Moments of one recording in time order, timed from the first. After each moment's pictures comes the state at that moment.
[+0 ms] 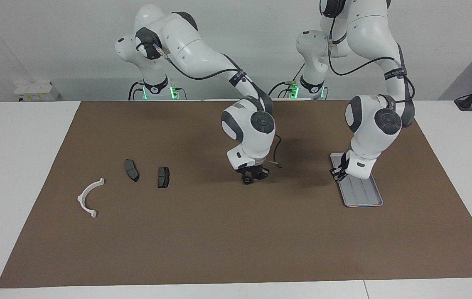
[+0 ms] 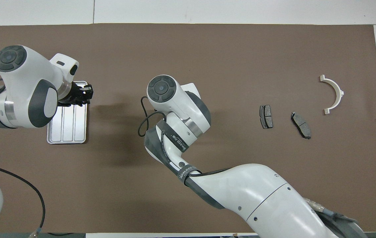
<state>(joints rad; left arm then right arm) -0.24 0.31 0.07 -1.84 -0.04 2.09 -0.45 0.55 0.74 0.07 -1.26 -0.09 1.91 0.99</state>
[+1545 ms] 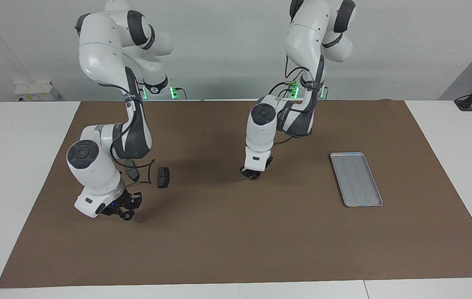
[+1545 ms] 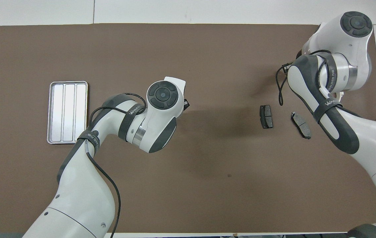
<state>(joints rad) -0.71 0.48 0.08 -1.73 -0.04 2.23 -1.07 -0.03 0.62 0.07 -1.45 -0.09 2.11 -0.19</state>
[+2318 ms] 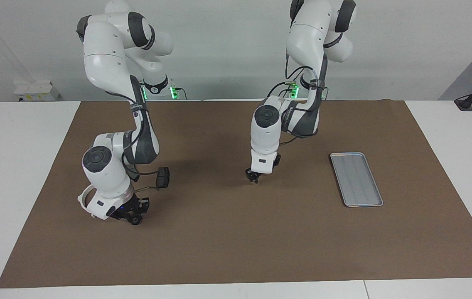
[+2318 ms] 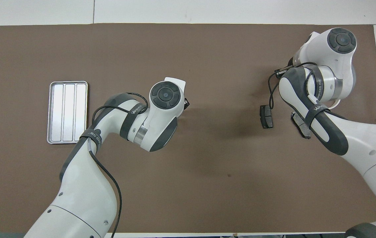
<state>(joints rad) -0.68 0.43 0.15 -1.69 0.00 2.09 -1.06 -0.02 0.63 0.08 -1.55 -0.09 2.26 -0.14</state>
